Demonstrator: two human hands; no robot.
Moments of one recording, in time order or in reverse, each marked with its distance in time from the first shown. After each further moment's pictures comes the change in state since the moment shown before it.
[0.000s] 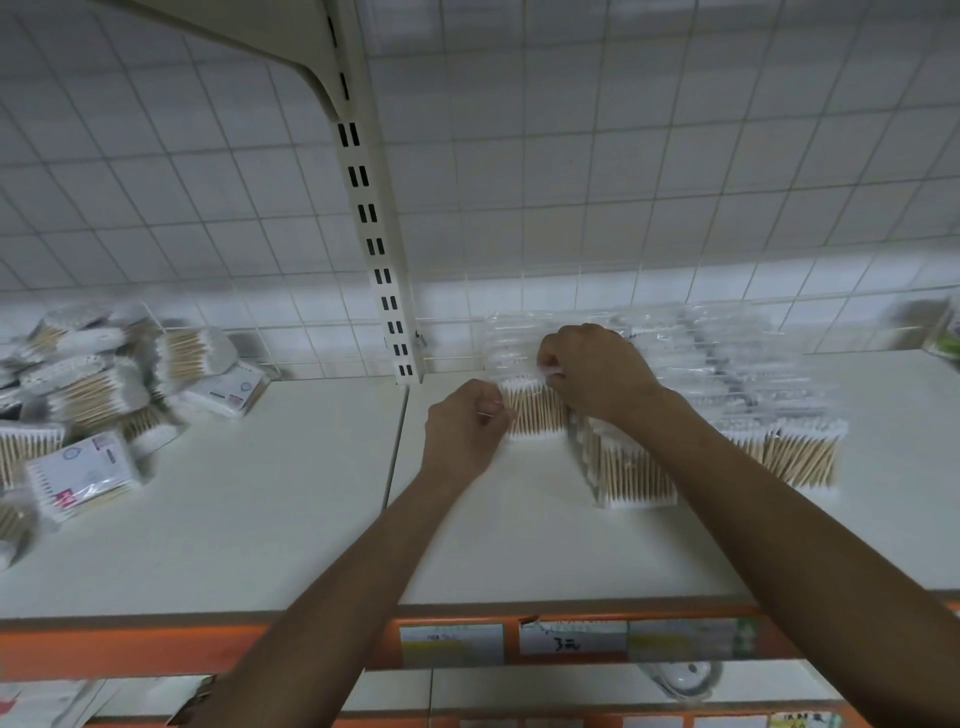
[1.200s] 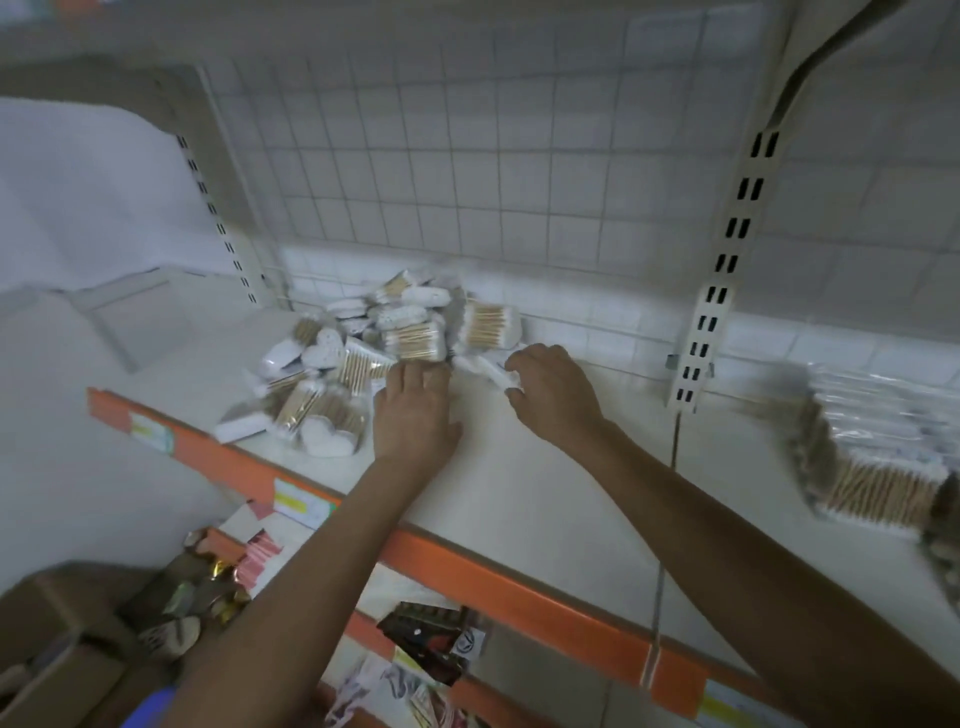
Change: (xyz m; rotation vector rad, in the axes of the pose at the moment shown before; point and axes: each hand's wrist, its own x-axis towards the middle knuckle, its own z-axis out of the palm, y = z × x) left_hand -0.040 -0.140 -0.261 0.974 0.277 -0.195; right_hand 0.093 -0.277 0.102 0.211 0.074 -0.410
